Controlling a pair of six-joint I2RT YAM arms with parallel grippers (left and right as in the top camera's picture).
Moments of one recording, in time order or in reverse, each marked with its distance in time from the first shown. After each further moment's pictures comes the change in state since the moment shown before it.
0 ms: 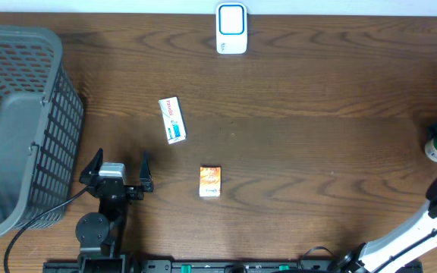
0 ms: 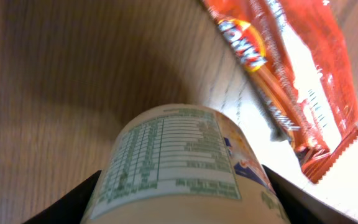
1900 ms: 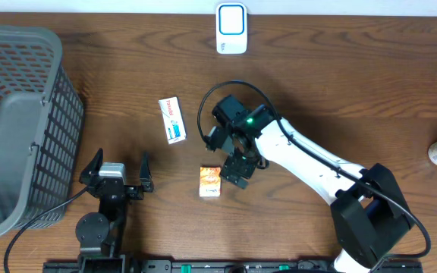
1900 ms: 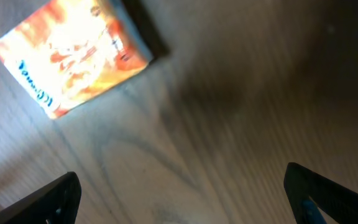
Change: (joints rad) left arm 0.000 0.000 0.000 0.000 0.000 0.000; right arm 1.424 -0.245 -0.285 -0.004 -0.179 -0.873
